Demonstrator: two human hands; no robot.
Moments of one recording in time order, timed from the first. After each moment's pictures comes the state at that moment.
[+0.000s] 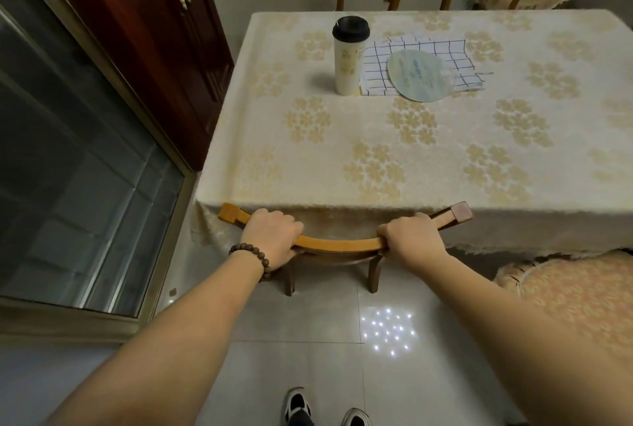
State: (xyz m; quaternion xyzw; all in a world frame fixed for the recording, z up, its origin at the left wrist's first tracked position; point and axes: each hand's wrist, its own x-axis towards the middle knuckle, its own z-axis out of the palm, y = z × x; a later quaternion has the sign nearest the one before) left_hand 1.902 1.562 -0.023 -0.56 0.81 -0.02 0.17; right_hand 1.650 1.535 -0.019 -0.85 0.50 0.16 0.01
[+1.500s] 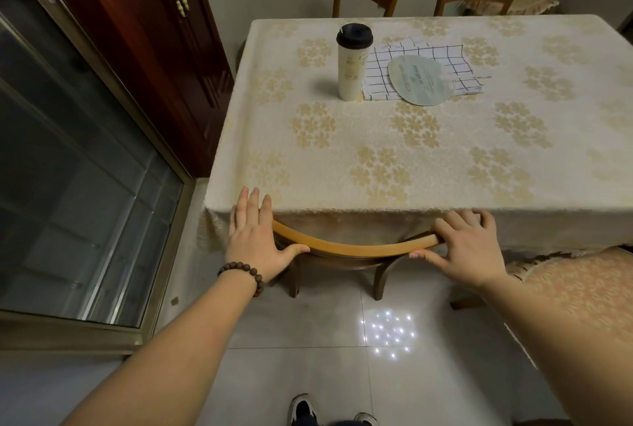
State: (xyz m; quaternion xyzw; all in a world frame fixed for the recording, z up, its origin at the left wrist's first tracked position) left_hand 1.942 1.588 -0.031 -0.74 0.67 0.05 -0.05; right_hand 1.579 1.554 -0.038 -0.82 0.56 -0.07 -0.06
